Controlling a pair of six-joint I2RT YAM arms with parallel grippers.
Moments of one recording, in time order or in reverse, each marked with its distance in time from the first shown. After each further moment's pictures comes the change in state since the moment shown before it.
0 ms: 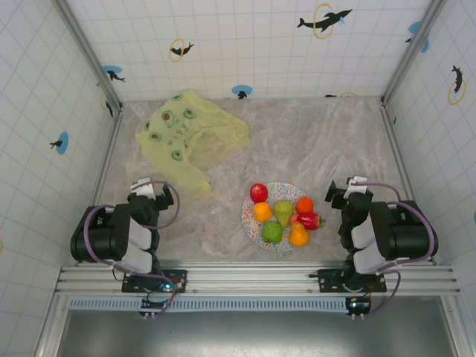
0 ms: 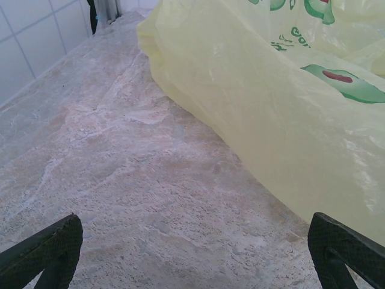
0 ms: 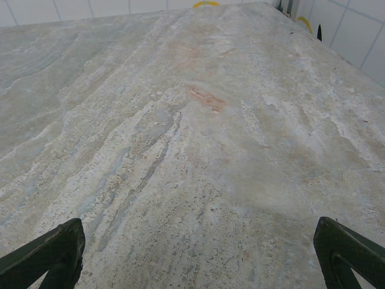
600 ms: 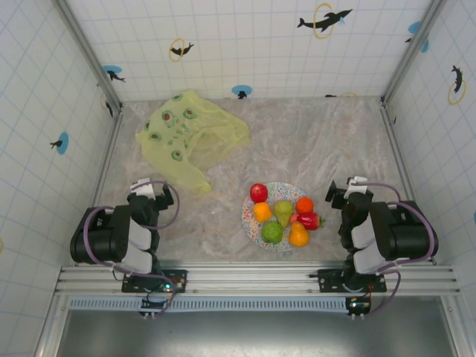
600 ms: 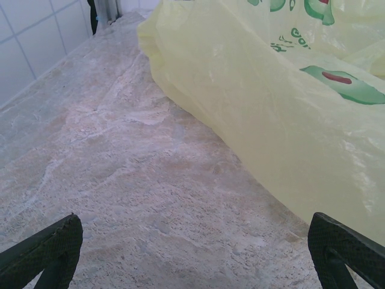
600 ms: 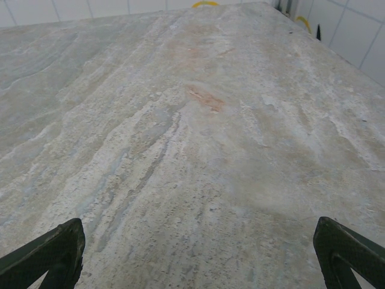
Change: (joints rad) left arm 0.000 -0.035 0.000 -0.028 -0.001 -0.001; right arm -0.002 -0.012 0.000 -0.010 0.014 0.005
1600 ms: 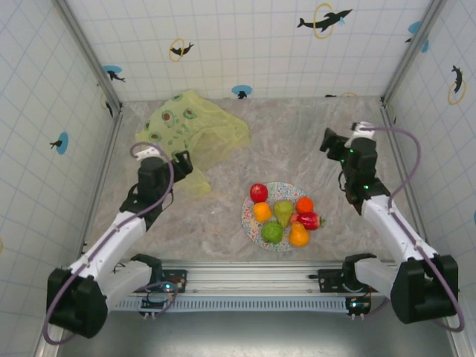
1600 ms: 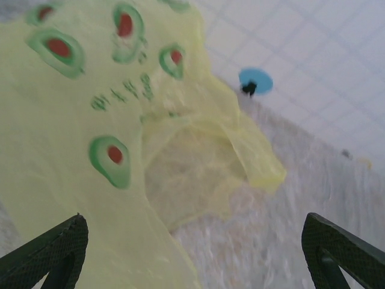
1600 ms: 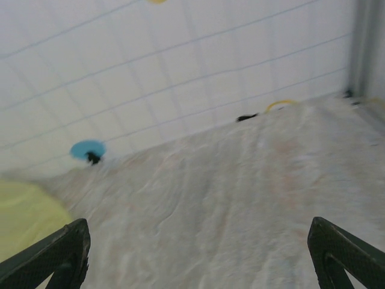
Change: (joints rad) left arm -0.385 -0.478 0.594 -1.203 -0.071 -0.555; right arm 0.157 -0.404 0.683 -1.009 -0.060 0.228
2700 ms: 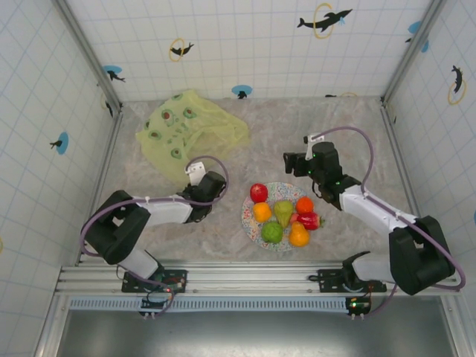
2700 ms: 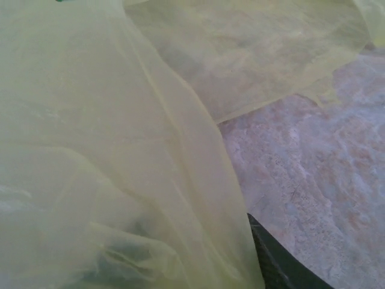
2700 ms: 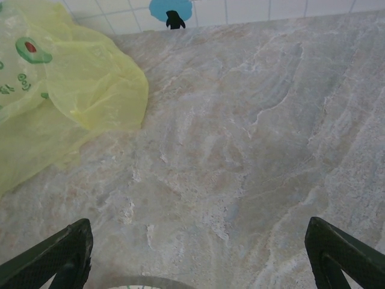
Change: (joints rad) left arm -0.368 0.558 0.000 0.163 -0.481 -0.082; right arm 0.225 0.204 0.005 -0.044 -0.117 -0.063
